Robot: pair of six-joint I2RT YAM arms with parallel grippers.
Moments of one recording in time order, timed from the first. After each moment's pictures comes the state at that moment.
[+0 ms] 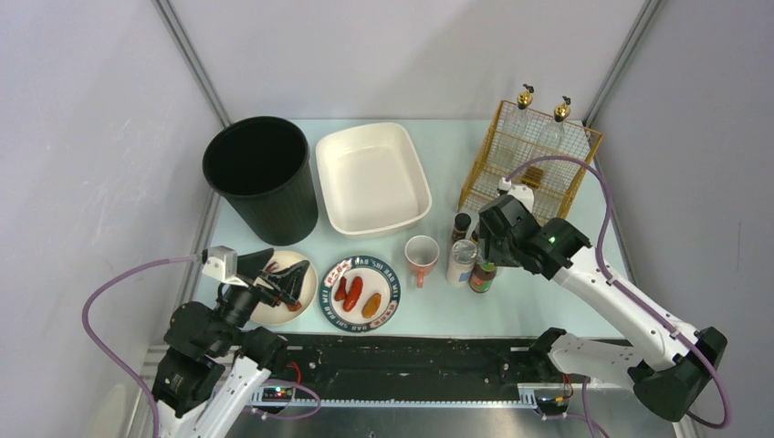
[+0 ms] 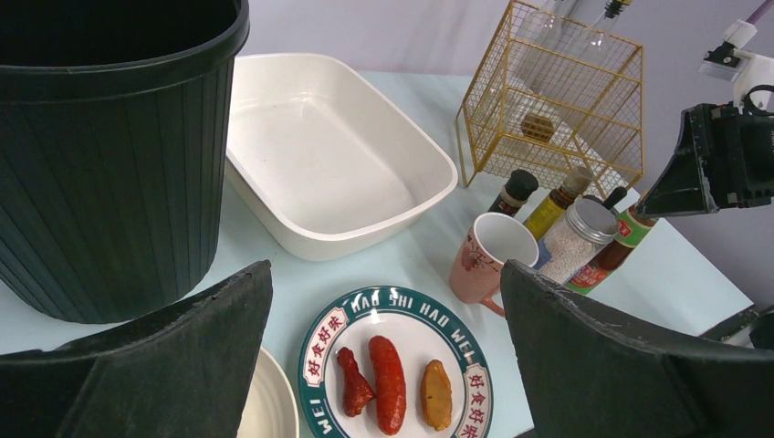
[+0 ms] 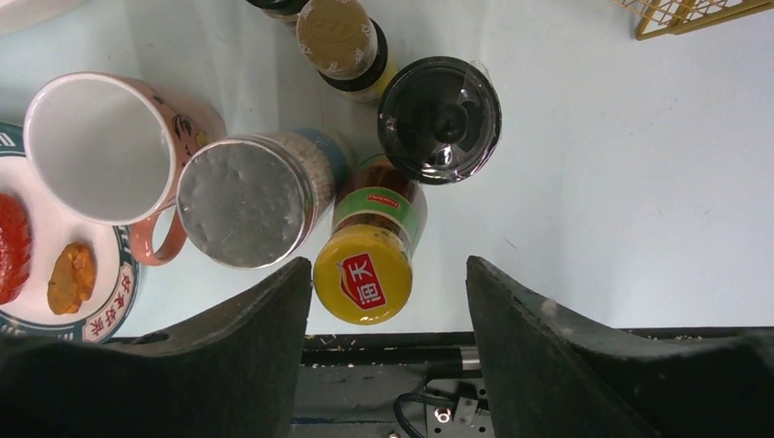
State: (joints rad) left arm -0.49 0.00 0.65 -0.61 -0.06 -0.29; right arm 0.71 1.06 1.09 -1.07 0.39 0.66
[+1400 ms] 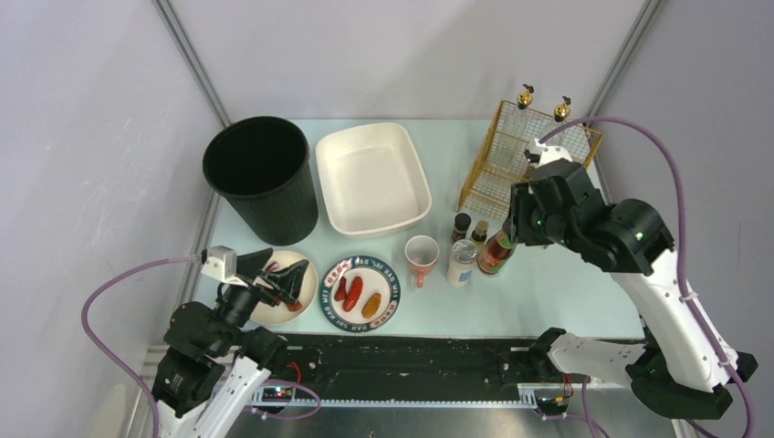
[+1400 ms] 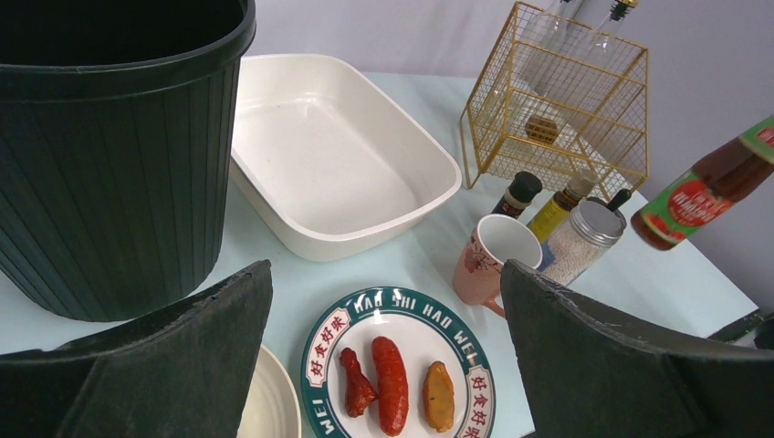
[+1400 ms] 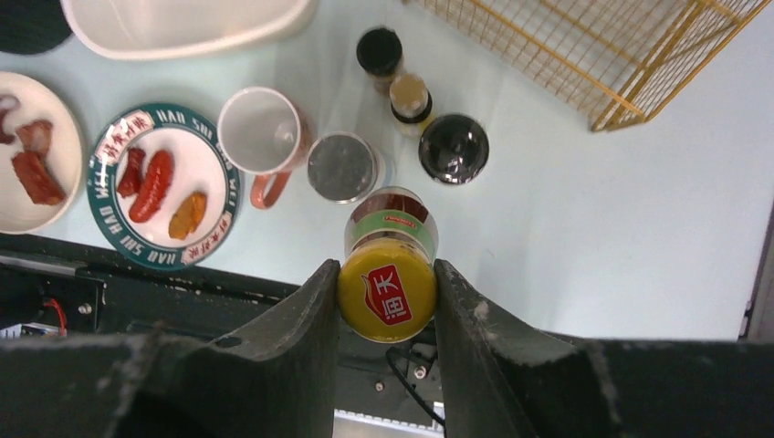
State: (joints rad) left arm -0.49 0.00 0.65 -0.61 -0.07 -0.29; right arm 0.70 1.08 1.63 -1.37 0.32 0.48
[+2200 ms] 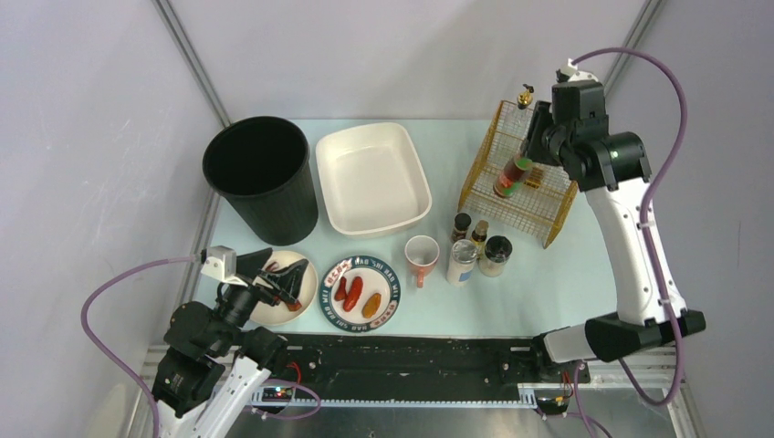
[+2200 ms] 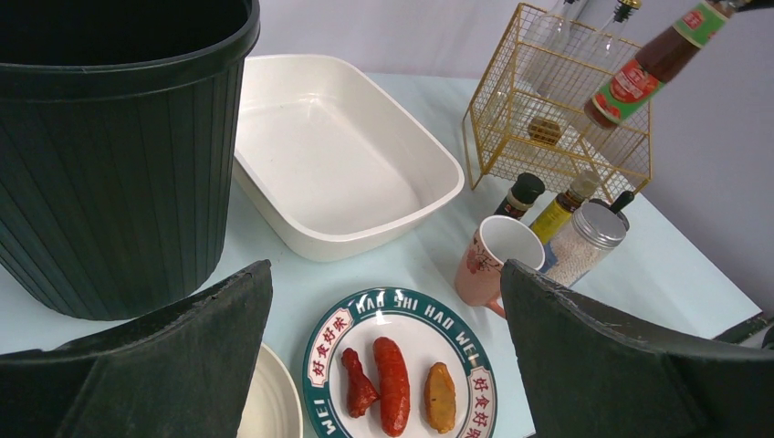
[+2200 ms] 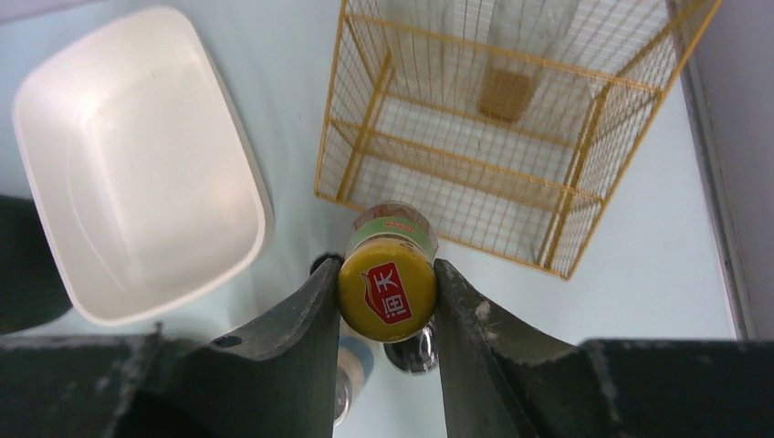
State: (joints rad) left arm -0.49 0.00 0.65 -0.61 -0.08 -0.29; right arm 0.28 1.37 1.88 -1.13 0.27 0.36
